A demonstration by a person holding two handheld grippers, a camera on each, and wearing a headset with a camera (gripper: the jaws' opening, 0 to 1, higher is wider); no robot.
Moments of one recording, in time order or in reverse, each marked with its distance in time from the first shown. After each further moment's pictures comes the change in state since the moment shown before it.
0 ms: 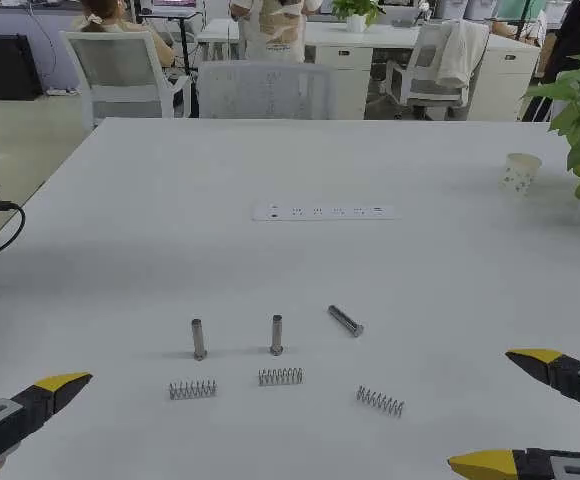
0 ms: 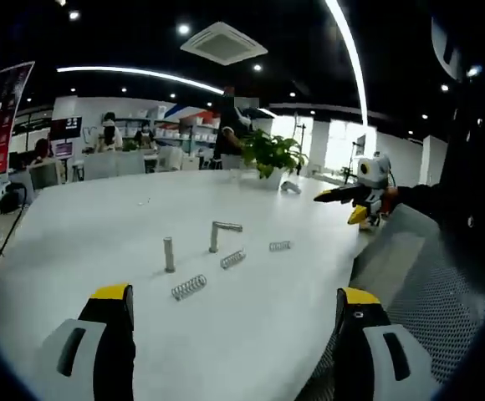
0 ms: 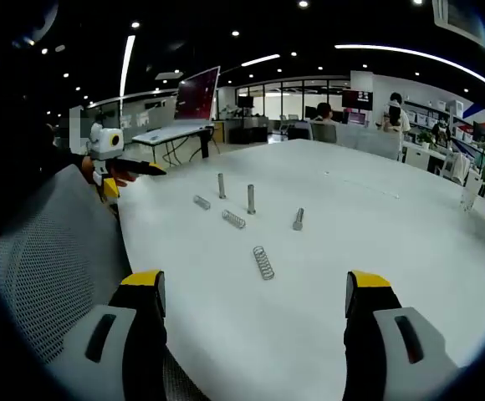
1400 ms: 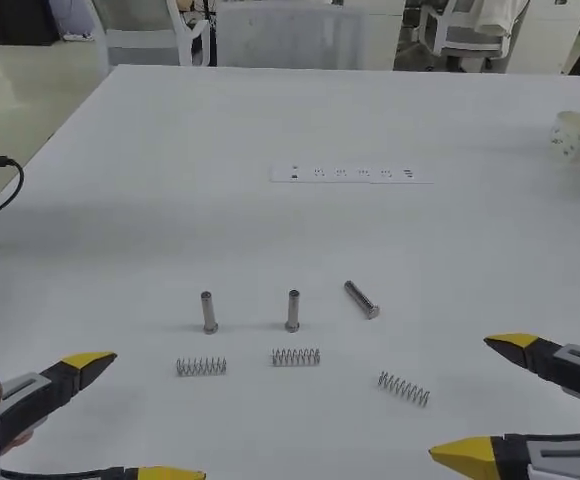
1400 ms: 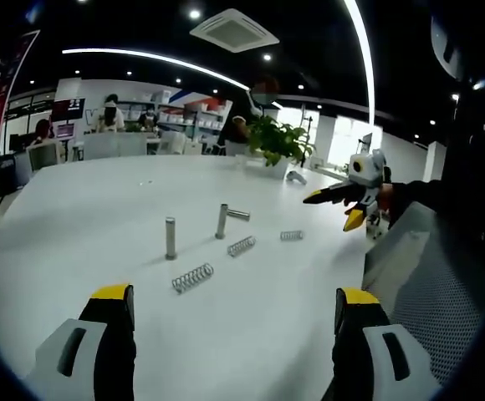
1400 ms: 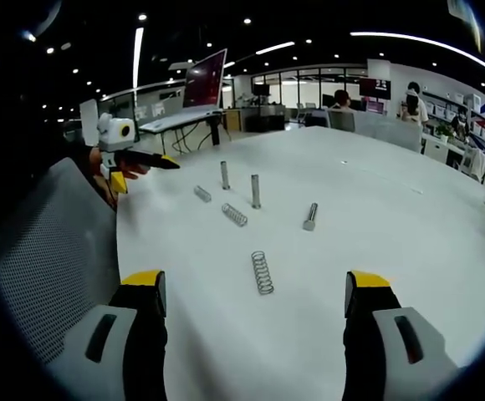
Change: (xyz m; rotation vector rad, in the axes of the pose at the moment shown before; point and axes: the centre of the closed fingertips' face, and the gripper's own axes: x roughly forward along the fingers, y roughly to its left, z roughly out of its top) left arm 0.022 0.012 -0.002 -0.019 0.028 -0.007; right arm 0.033 -0.005 0.000 -0.013 0.042 0.076
